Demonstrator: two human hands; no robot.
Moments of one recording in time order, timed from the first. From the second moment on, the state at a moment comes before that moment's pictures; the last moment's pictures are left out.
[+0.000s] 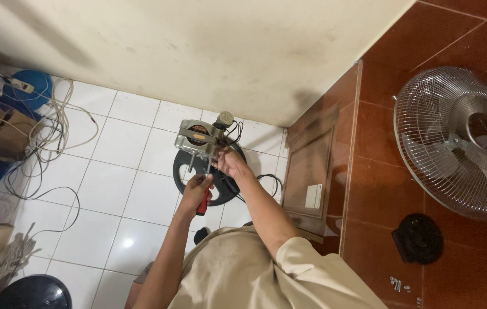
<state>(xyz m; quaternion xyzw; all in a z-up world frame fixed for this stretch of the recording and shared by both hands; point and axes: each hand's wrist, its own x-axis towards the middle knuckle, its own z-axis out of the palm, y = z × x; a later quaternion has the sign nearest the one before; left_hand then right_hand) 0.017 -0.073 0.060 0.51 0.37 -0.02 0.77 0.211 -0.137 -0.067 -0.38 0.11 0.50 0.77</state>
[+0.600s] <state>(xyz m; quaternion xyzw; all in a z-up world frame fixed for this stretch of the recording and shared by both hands) 0.014 -0.072 0.059 0.54 0.38 0.03 0.75 0.206 -0.141 -0.068 -0.33 0.06 0.52 0.79</state>
